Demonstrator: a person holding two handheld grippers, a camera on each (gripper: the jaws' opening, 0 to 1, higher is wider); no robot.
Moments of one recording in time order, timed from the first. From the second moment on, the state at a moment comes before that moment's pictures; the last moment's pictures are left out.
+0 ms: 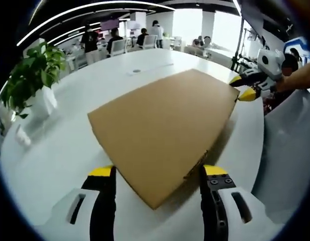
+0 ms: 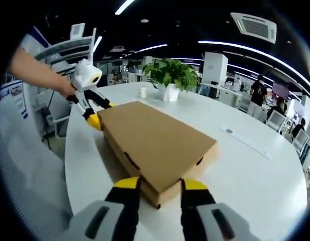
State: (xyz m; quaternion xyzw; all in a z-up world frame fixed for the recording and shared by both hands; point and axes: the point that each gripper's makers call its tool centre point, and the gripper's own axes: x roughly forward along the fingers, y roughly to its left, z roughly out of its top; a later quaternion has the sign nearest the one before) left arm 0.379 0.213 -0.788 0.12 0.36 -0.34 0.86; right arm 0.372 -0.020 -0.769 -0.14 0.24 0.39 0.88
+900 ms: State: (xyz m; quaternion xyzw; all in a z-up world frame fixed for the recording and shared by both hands) left arm 0.370 0.213 -0.783 0.08 0.33 -0.29 0.90; right arm 0.367 -0.022 -0.782 -0.13 0.26 0.38 0.88
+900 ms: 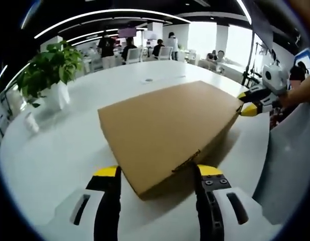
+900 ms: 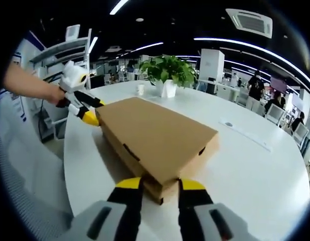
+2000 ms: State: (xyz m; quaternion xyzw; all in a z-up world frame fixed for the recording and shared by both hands) left arm 0.365 0.210 -0.755 0.06 0.30 -0.30 0.90; right arm 0.362 -0.019 -0.753 -0.12 0.24 0.39 0.88
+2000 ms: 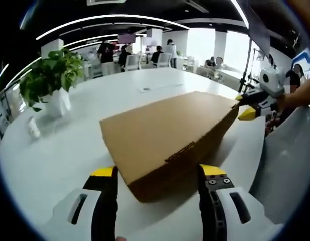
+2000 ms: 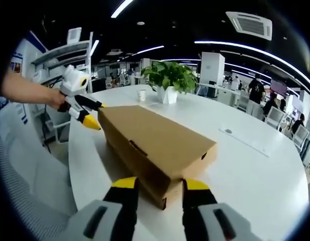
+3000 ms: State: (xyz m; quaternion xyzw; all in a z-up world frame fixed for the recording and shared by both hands) left arm 0.375 0.214 -0.716 0.06 0.27 -0.29 0.92; right arm 0.375 -0.020 -0.709 -0.11 0.19 0.39 0.89
